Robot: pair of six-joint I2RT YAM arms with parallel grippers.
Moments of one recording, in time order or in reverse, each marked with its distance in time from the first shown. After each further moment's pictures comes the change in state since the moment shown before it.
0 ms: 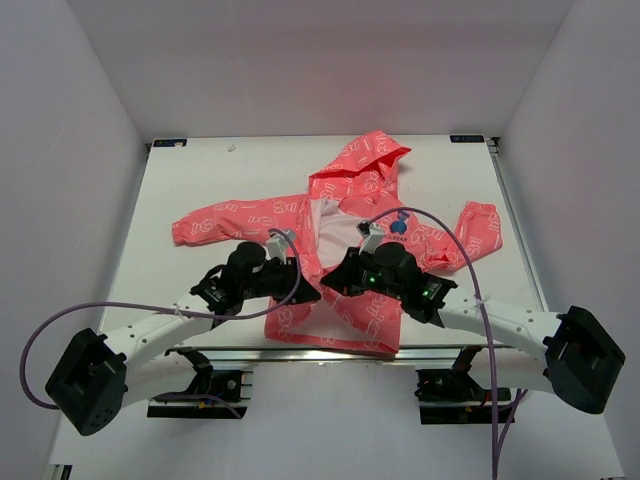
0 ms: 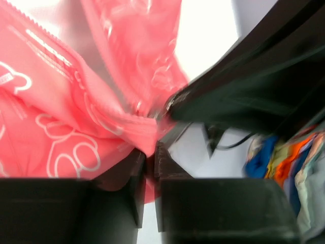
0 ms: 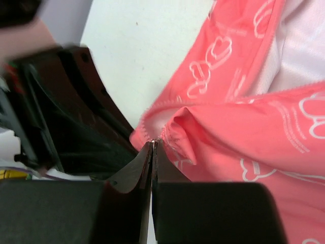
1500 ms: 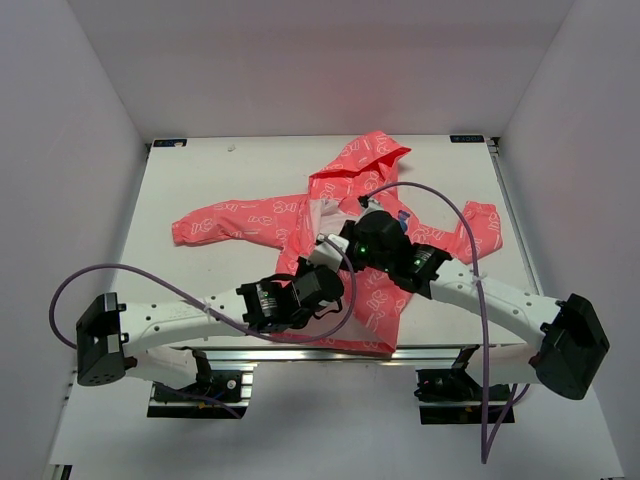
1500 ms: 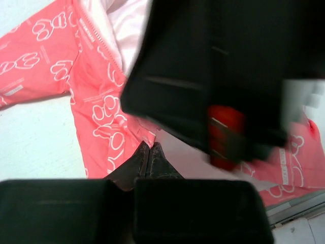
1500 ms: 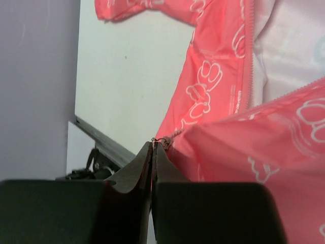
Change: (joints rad) left arm -0.560 0.217 0.468 -0.497 -1.208 0.318; right arm -0.040 0.109 0.335 -0.365 0.079 0.137
